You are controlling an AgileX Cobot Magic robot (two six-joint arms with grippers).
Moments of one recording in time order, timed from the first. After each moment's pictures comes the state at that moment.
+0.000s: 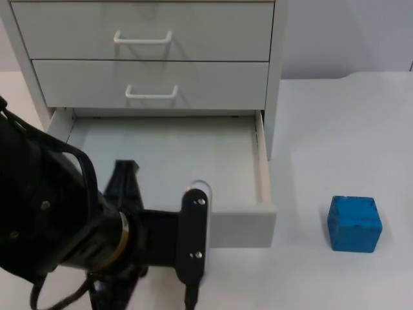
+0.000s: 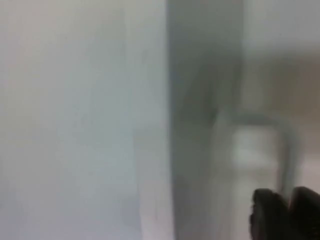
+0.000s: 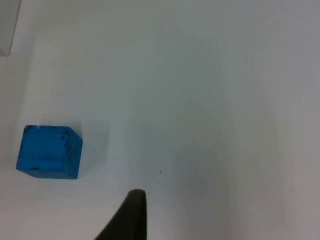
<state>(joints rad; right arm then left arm) -0.02 0.78 -0.59 0.00 0.71 0.00 -0.81 1.84 -0.59 1.61 0.32 -0.75</state>
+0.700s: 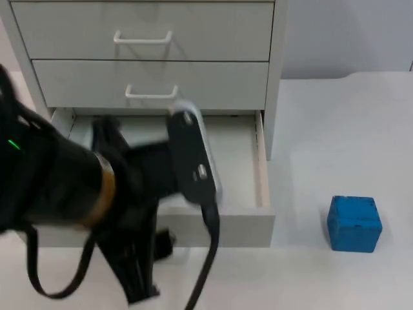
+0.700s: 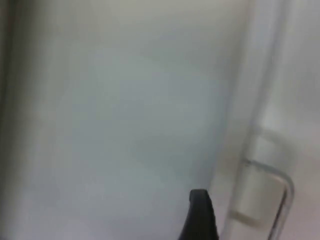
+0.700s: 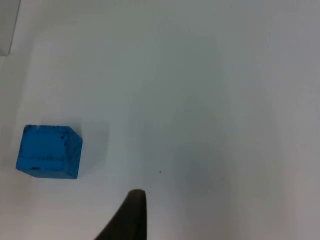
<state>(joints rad) -0.02 0.78 -0.59 0.00 0.71 0.00 -0.82 1.56 -0.58 1.32 0.25 -0.75</state>
